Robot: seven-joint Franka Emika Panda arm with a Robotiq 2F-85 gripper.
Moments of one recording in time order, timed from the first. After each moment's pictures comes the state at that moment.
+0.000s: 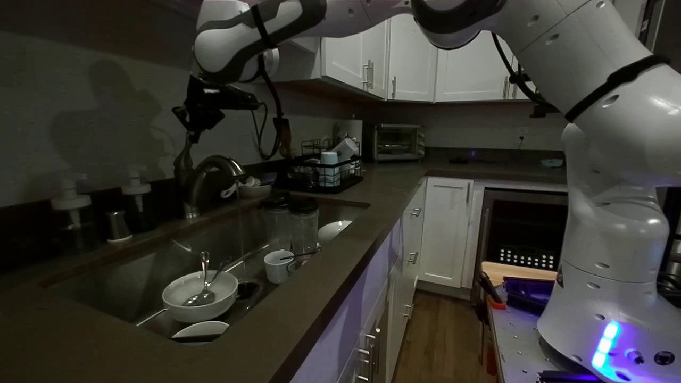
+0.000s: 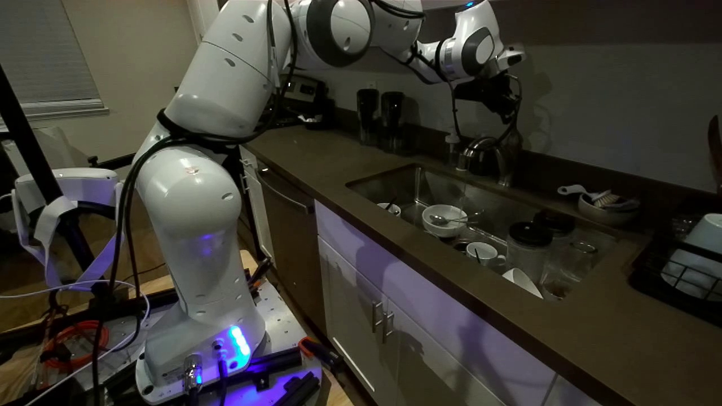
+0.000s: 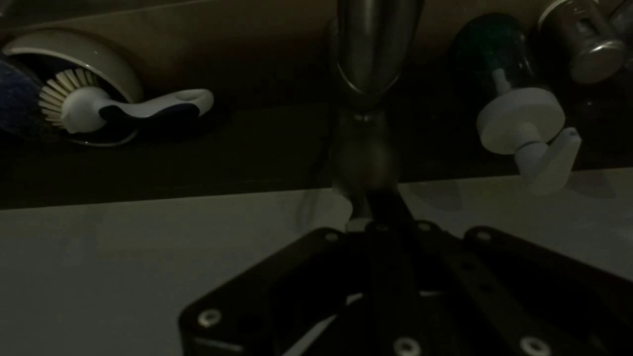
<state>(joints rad) 0.08 0.64 -0.12 -1.24 -0.12 2.48 0.27</state>
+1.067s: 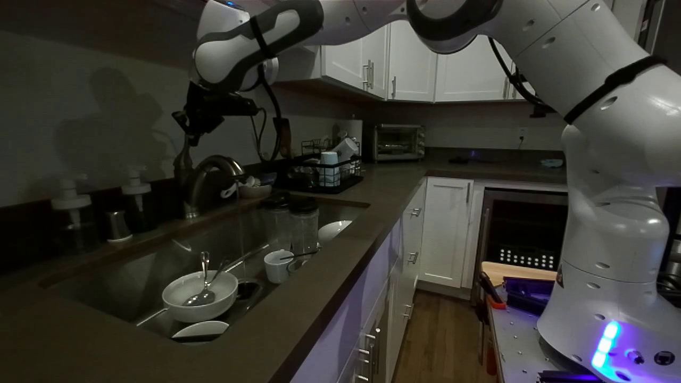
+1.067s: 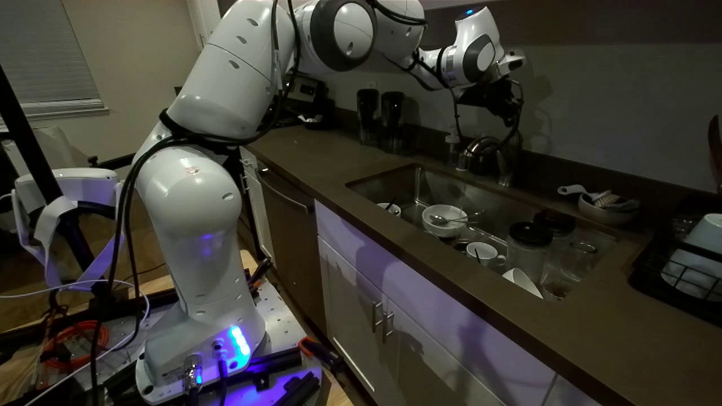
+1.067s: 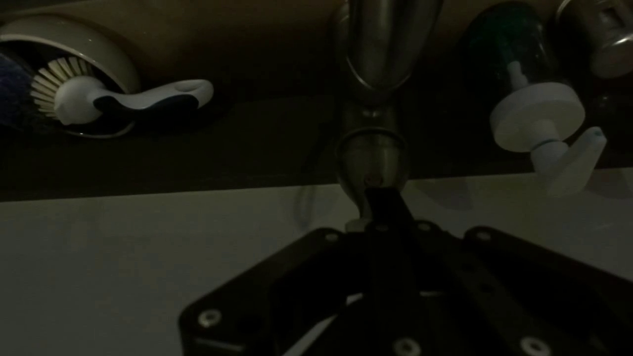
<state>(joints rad) 0.08 0.67 -0.13 -1.23 -0.13 2.52 0.27</state>
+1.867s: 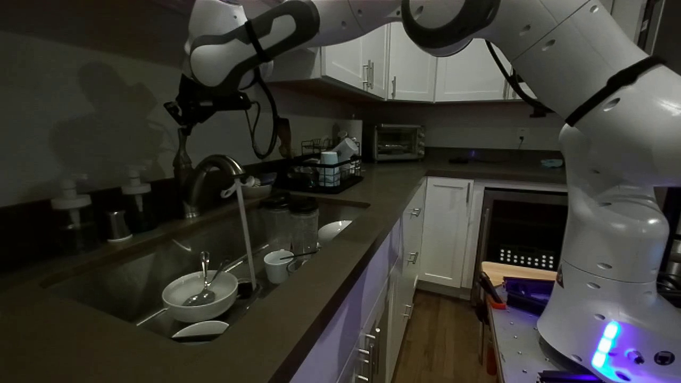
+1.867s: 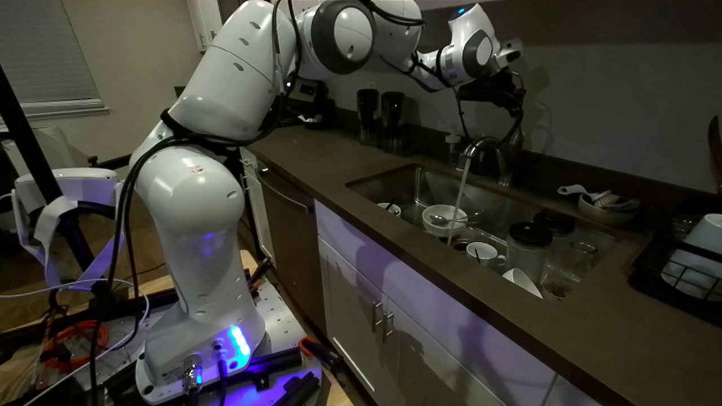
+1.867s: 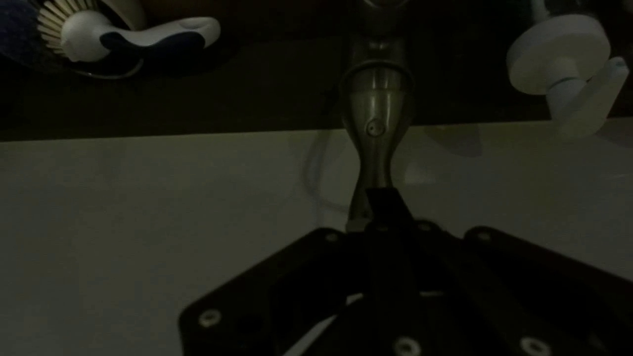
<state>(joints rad) 0.13 0.70 -0.20 -1.17 -0.20 2.58 0.35</state>
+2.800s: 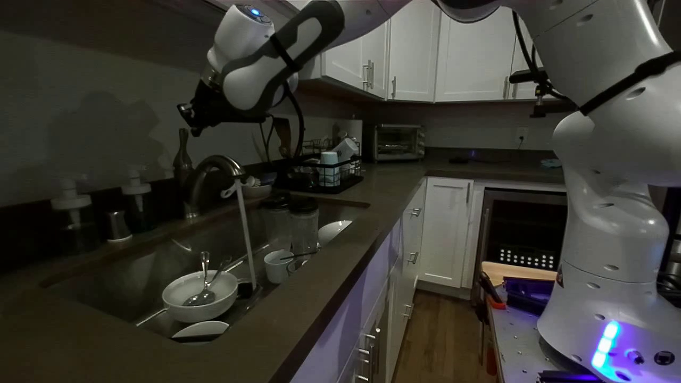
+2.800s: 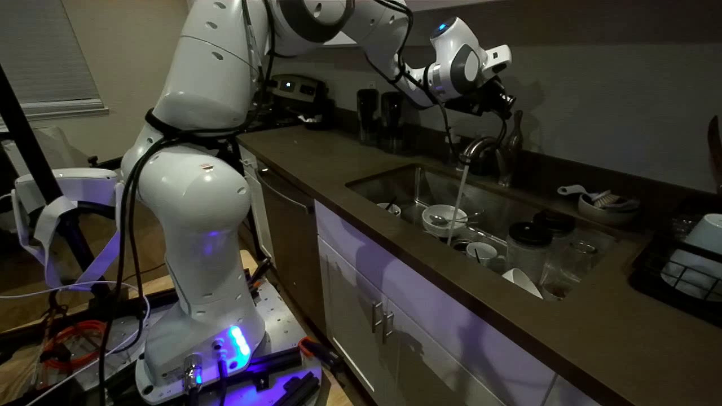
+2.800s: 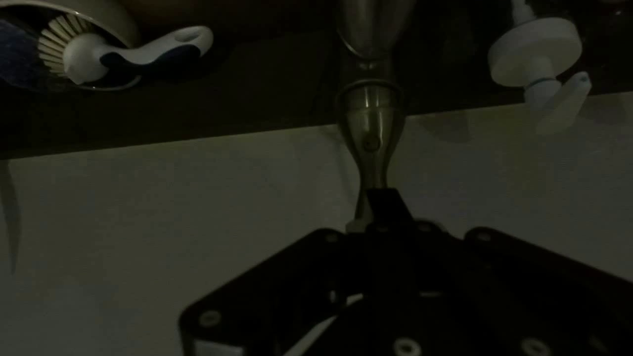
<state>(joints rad) 0.26 0.53 -0.34 -1.56 -0.23 2.92 0.50</state>
